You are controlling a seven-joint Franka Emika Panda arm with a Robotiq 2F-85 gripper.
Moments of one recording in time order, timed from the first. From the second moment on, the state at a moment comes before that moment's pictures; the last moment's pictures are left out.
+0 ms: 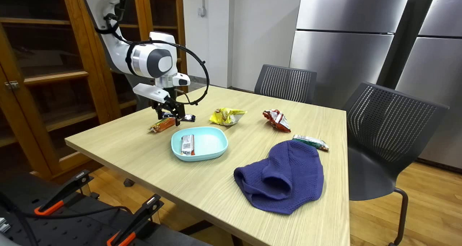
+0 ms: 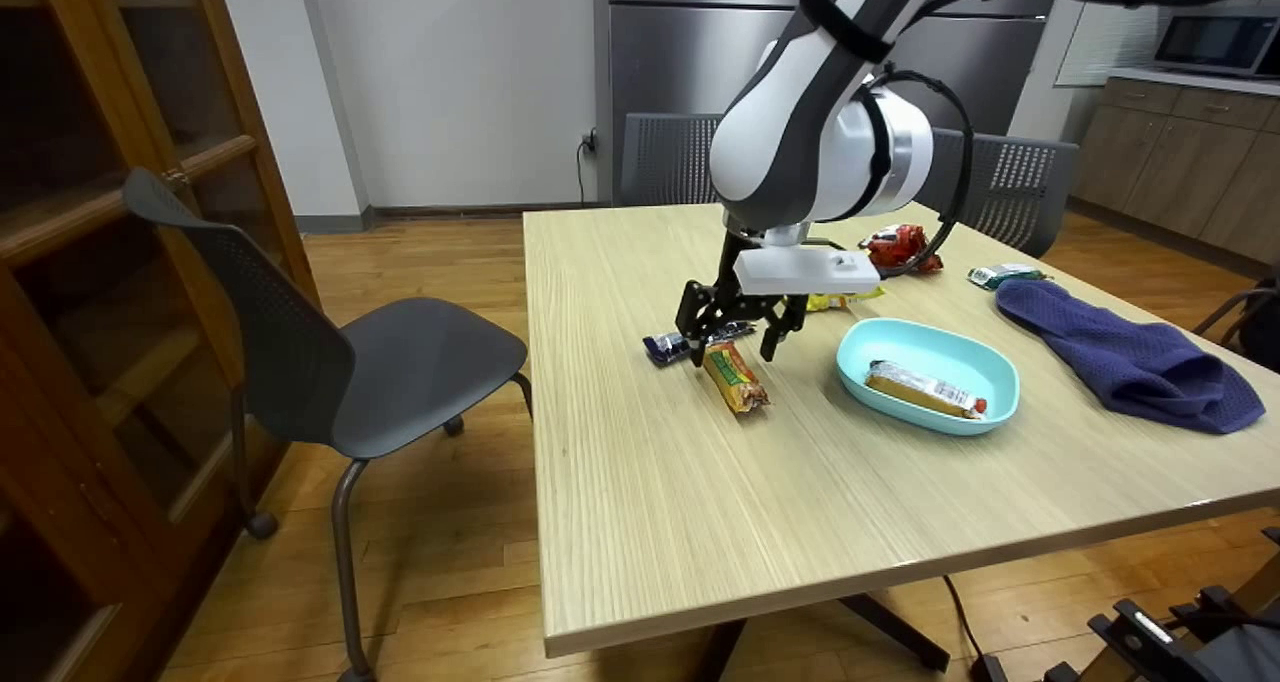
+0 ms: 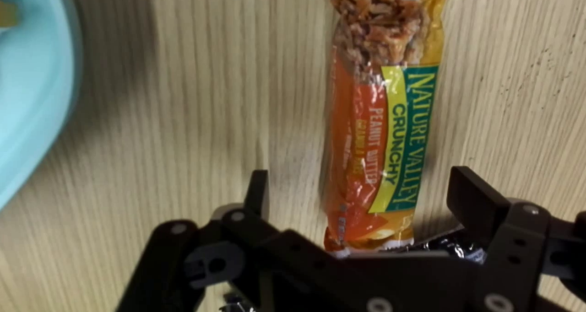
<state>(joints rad) 0.20 0.70 0.01 -1.99 0.12 2.77 0.13</state>
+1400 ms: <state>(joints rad) 0.20 0.69 0.02 -2.00 0.12 2.78 0.16</state>
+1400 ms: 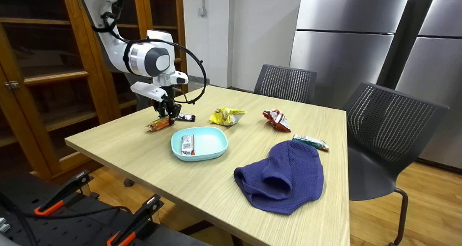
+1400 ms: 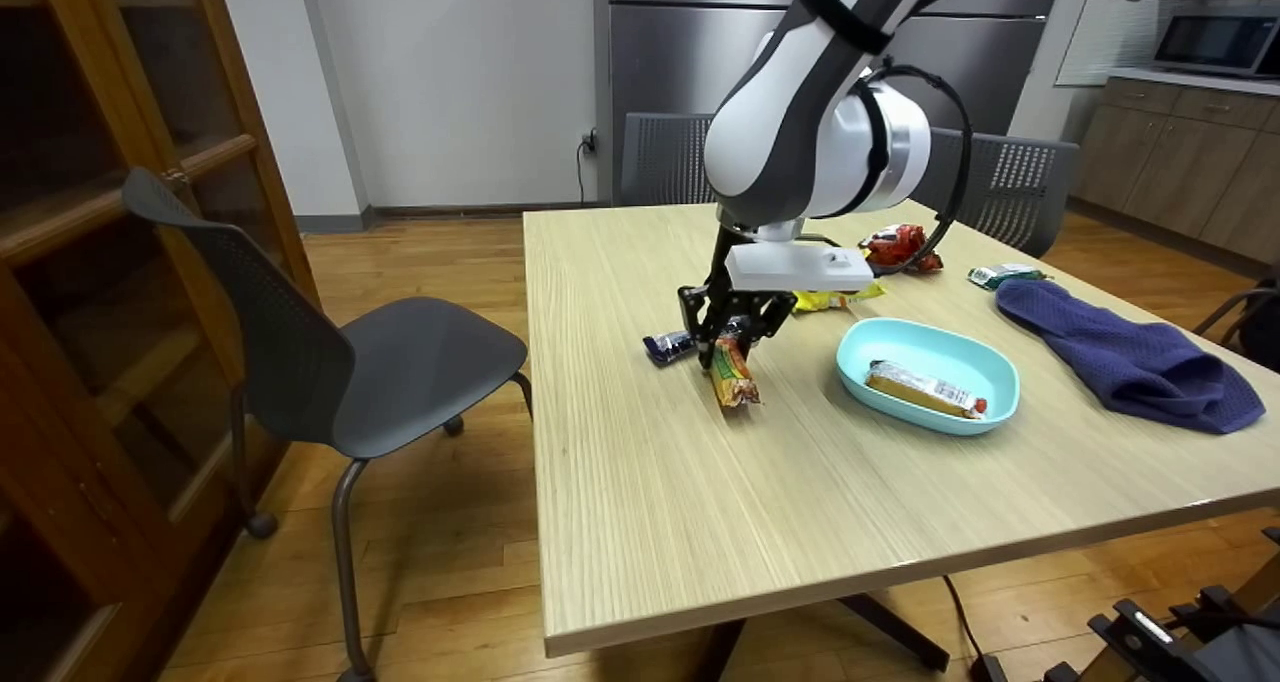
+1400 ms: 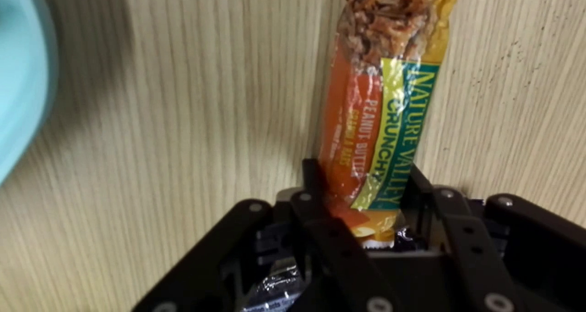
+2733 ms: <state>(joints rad) 0.00 0.42 -0.03 -2.19 0.00 2.55 -0.12</state>
